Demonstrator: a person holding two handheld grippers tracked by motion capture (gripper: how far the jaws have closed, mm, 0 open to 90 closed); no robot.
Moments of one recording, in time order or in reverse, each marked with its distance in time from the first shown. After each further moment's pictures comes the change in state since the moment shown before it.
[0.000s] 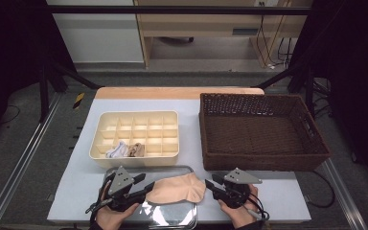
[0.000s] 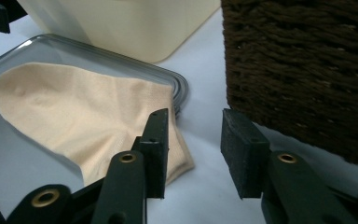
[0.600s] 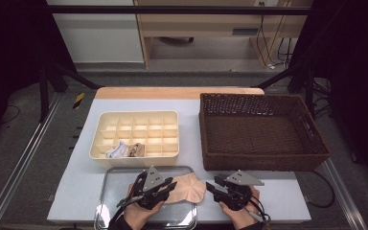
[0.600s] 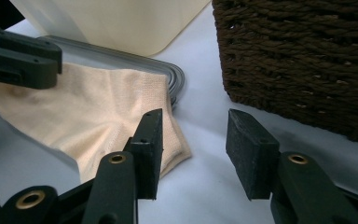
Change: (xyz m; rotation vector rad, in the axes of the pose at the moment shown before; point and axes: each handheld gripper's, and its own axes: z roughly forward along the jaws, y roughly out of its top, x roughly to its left) left arm -0.034 0.006 0.058 0.074 -0.079 0.046; right arm -0.003 -0.008 0.002 0.004 0.006 0.052
